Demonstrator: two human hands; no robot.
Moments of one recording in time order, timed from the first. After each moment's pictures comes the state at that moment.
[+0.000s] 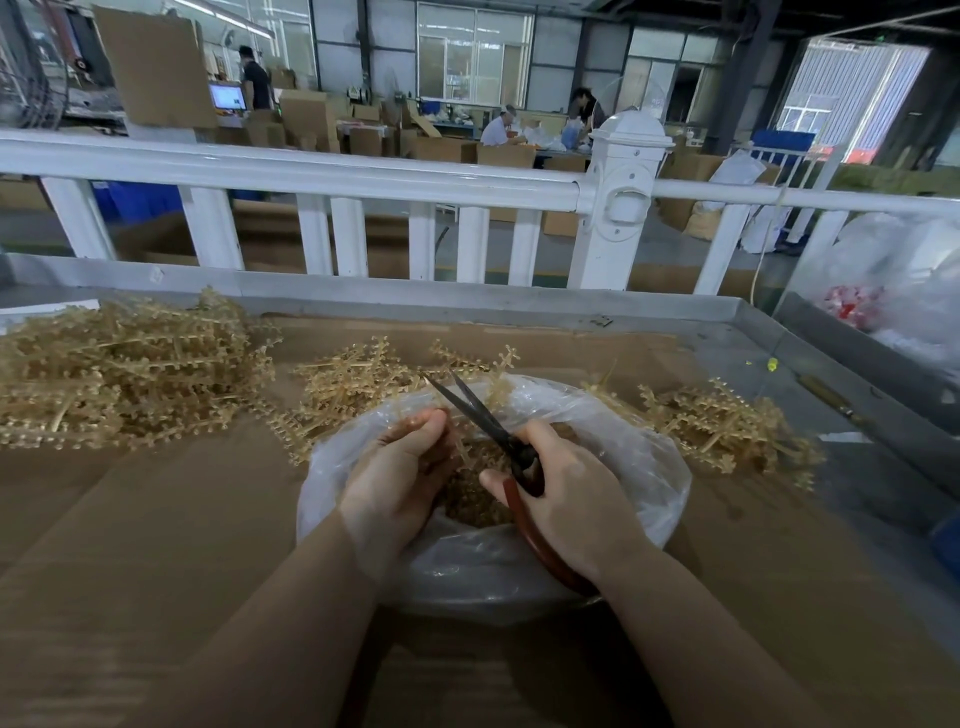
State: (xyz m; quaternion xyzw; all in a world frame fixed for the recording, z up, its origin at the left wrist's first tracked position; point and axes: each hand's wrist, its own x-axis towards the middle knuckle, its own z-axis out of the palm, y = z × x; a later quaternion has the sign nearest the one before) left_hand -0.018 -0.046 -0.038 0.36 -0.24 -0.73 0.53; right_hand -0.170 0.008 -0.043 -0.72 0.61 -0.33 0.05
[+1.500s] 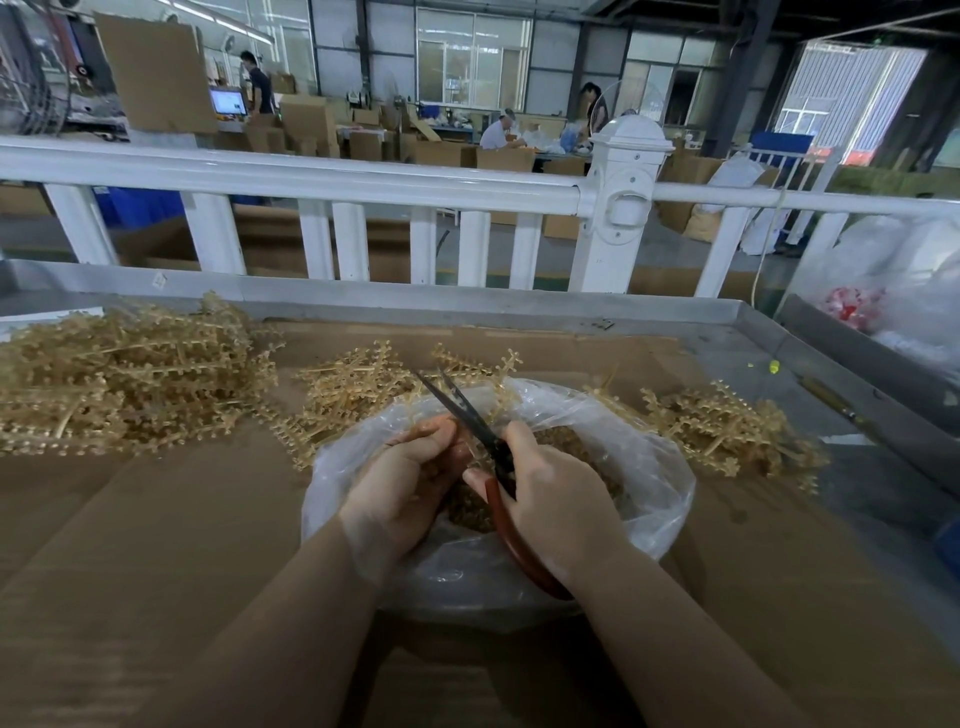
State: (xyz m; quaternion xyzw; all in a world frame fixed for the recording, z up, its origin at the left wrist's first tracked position) left_hand -0.014 -0.051 -0.044 0.32 -0.30 -0.76 0.49; right_hand -0.151 0.003 -0.040 -0.75 0.60 -0.29 -0.05
